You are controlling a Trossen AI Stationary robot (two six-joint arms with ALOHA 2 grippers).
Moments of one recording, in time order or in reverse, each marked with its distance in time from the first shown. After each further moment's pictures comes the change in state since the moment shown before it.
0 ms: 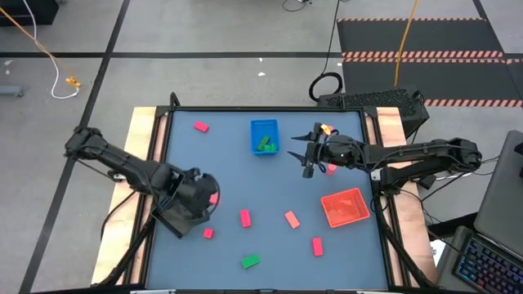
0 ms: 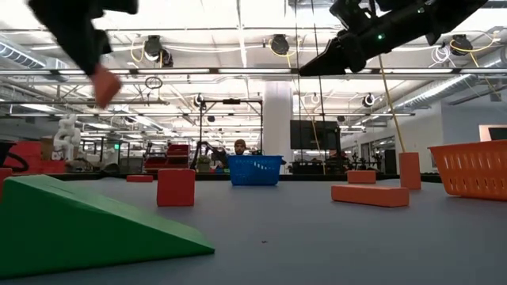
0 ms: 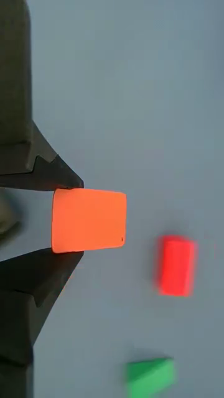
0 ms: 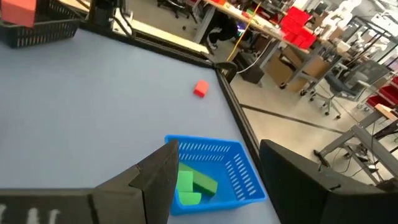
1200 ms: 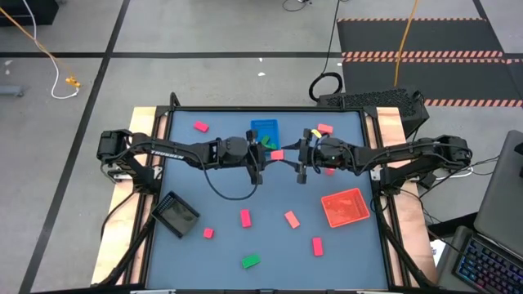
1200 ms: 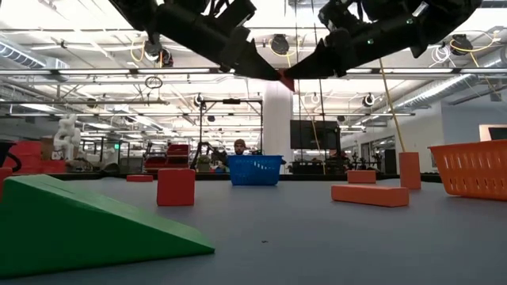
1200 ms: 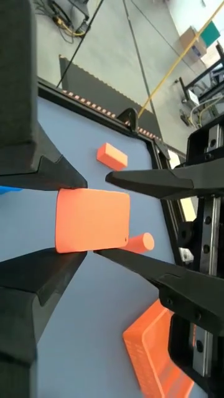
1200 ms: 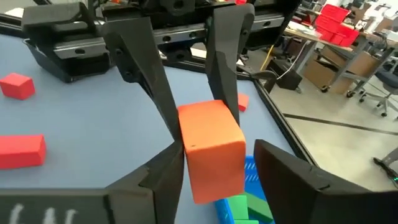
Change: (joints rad) left arm 0.470 0.360 0.000 1.181 0.002 0.995; right arm 0.003 0.138 0.001 0.153 -0.139 0.139
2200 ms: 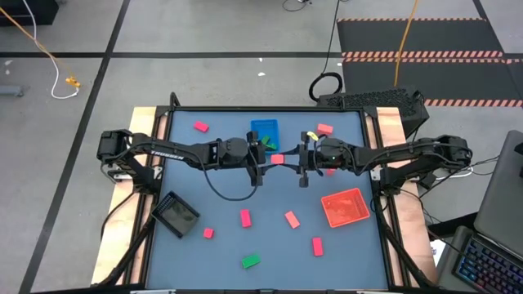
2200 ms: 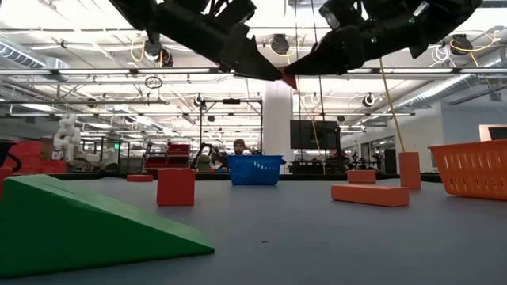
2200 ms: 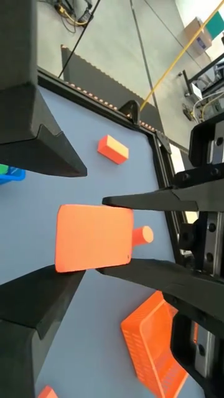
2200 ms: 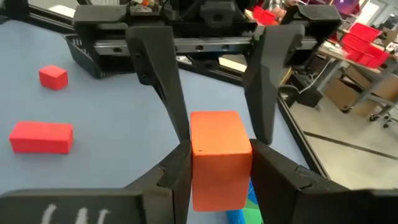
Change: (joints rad) left arm -0.003 0.001 0.000 -0.002 0.011 -0.031; right arm 0.013 -0.001 0.000 0.002 -0.106 -0.078
